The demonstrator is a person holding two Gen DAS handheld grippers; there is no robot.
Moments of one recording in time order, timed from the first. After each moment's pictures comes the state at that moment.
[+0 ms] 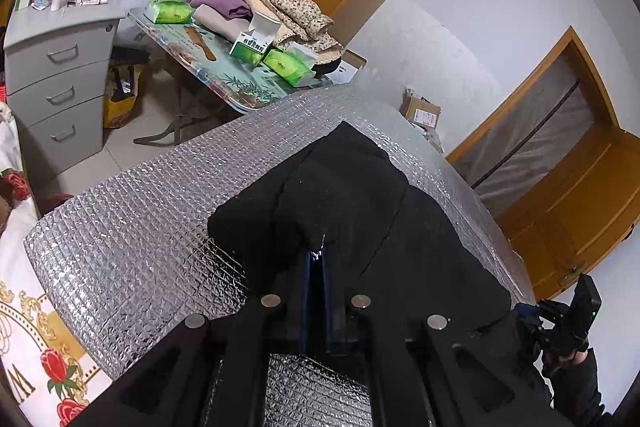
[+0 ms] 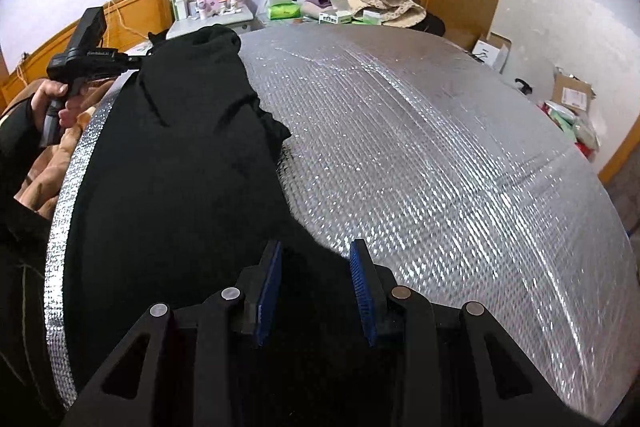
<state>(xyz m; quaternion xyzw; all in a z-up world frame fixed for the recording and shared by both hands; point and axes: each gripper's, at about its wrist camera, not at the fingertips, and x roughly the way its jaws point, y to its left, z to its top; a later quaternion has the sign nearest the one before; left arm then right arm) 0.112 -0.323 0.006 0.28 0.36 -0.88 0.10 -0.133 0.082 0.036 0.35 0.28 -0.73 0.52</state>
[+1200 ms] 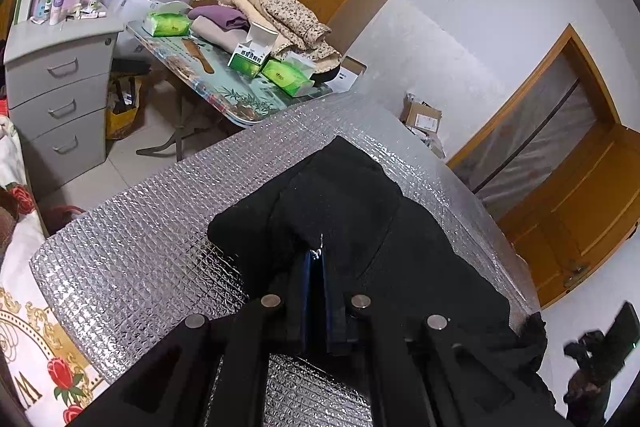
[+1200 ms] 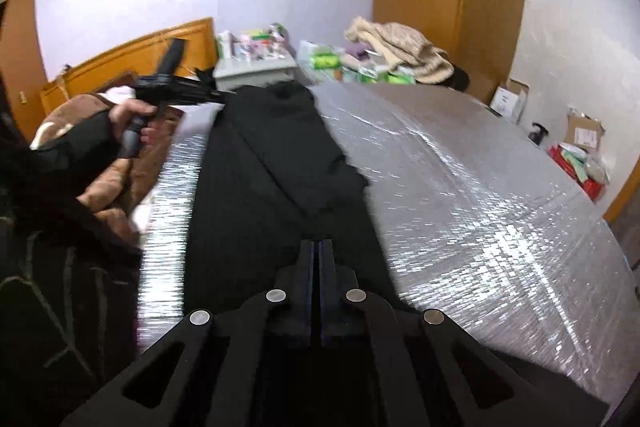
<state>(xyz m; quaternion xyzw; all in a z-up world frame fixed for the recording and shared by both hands) 0.110 -0.323 0.020 0.28 0.34 -0.89 0.11 -0.033 0.135 0.103 0.28 0.23 -0.73 0.58</state>
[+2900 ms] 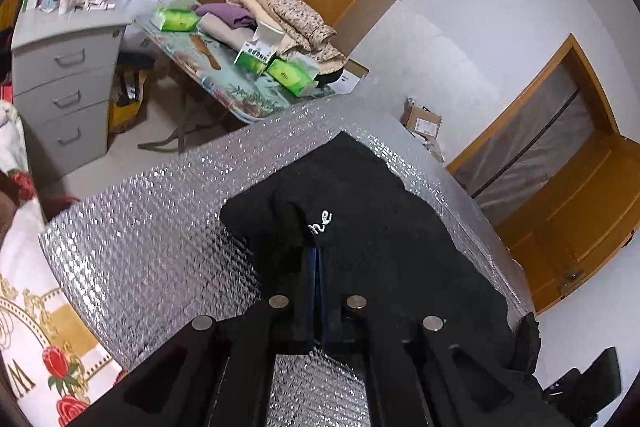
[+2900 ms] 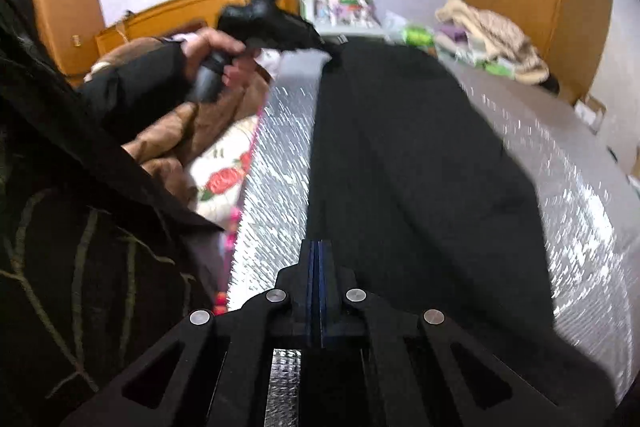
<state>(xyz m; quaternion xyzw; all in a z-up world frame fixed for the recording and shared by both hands) 0.124 -0.318 0.020 0.27 0.36 -0.89 0.11 0.029 0.061 0.039 0.30 0.30 -0.63 0.65</state>
